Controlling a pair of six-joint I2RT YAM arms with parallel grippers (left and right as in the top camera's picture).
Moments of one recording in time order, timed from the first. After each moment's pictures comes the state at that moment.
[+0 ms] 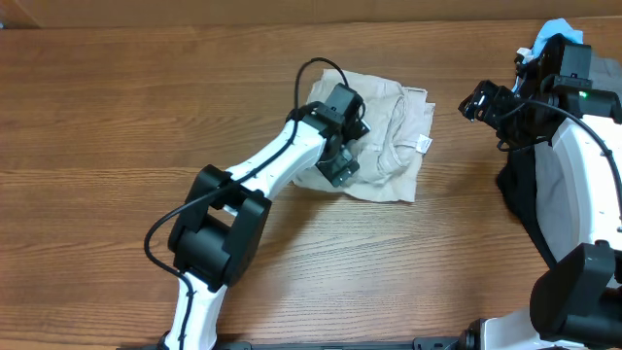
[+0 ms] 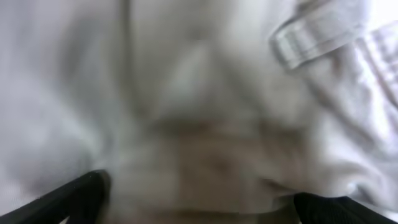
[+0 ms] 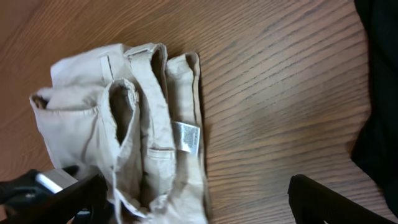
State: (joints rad) left arm -0.57 2.17 1.61 -0.70 -0.10 0.30; right arm -0.19 1.70 1.48 -0.93 -0.30 0.33
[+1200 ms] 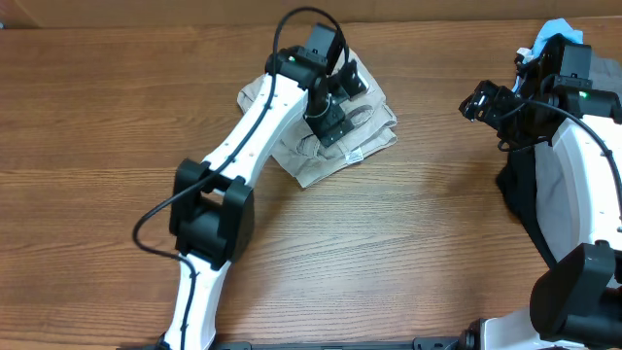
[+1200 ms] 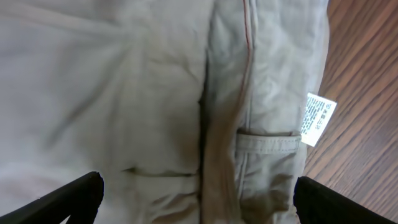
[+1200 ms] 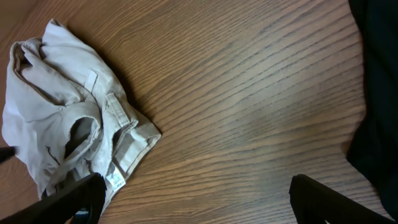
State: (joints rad) left arm -0.47 2.29 2.07 -1.04 0.10 0.51; right arm -0.19 1.70 1.48 -0.93 -0.29 0.33
